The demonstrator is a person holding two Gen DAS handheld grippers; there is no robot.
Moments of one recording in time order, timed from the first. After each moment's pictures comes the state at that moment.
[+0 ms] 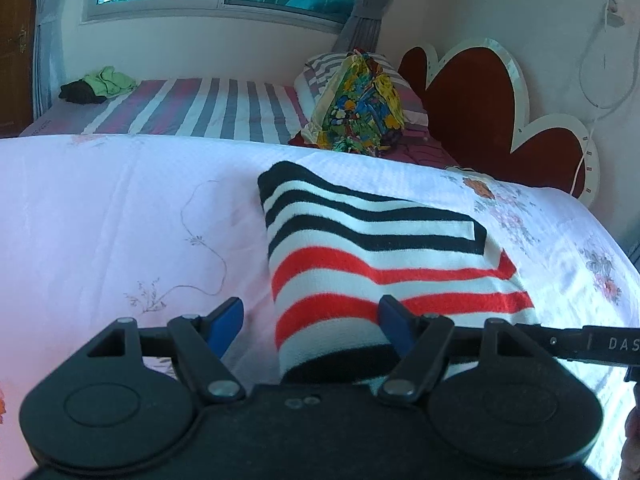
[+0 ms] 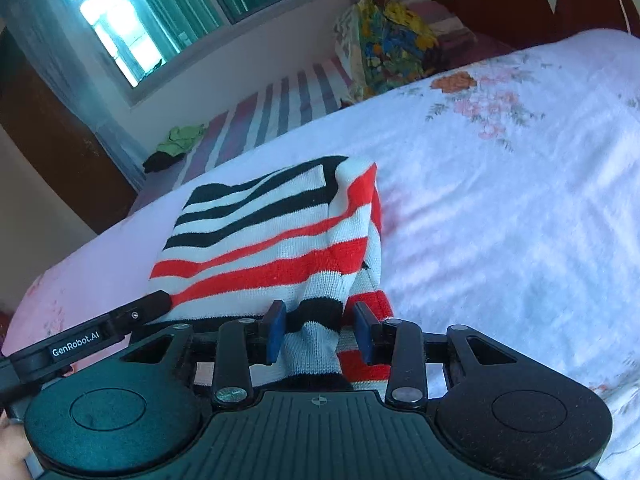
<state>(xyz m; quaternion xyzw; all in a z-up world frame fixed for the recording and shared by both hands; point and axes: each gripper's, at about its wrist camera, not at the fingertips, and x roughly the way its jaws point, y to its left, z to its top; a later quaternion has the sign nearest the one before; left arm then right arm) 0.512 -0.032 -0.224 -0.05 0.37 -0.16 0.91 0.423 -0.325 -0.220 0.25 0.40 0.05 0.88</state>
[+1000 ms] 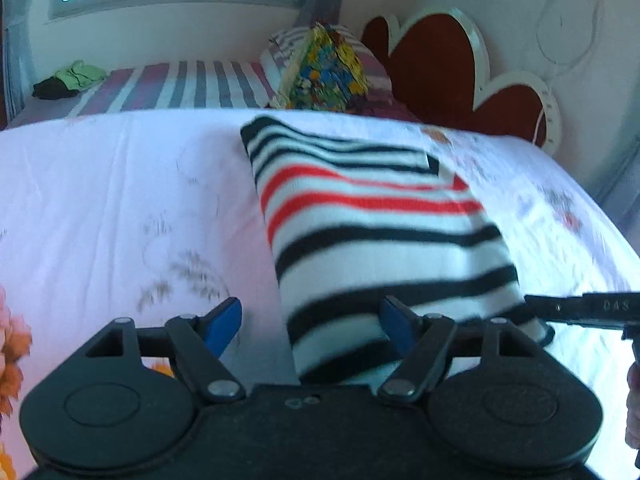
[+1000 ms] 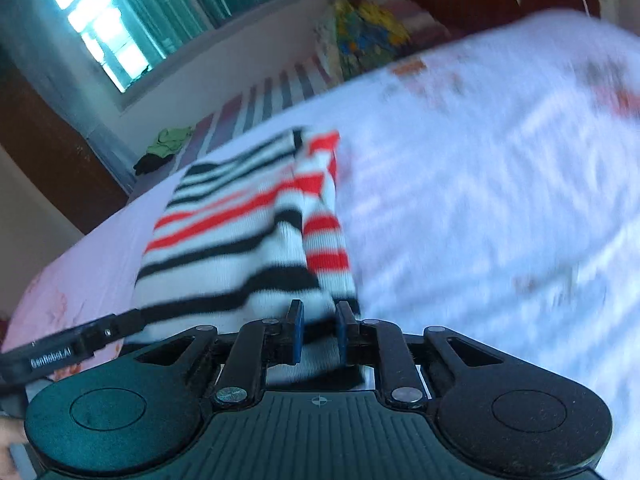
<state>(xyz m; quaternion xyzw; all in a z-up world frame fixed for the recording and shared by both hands) 0.449 -0.006 -0.223 -0.02 0.40 -0.22 0.89 0.335 -0.337 -0.219 0.27 0.41 0.02 0.87</state>
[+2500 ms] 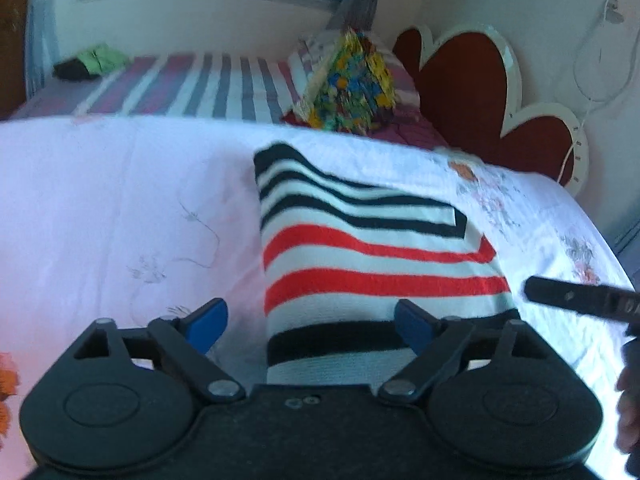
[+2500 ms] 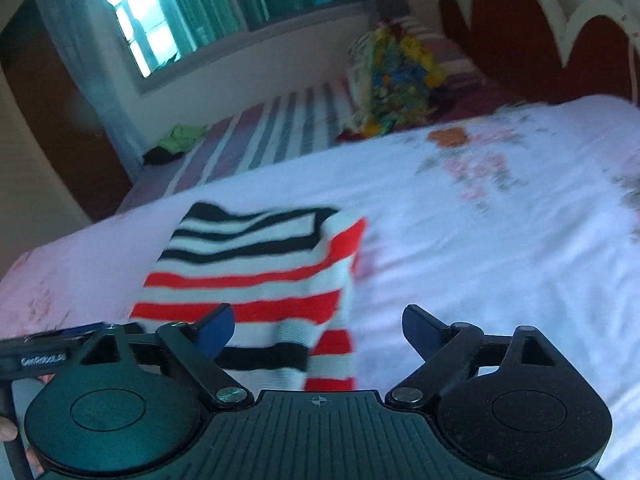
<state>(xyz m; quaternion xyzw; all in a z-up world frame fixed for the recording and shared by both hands) 0.507 -0.024 -0.210 -0.06 0.42 -0.19 0.89 0.417 -0.339 -0.186 0.18 0.39 0.06 0.90</state>
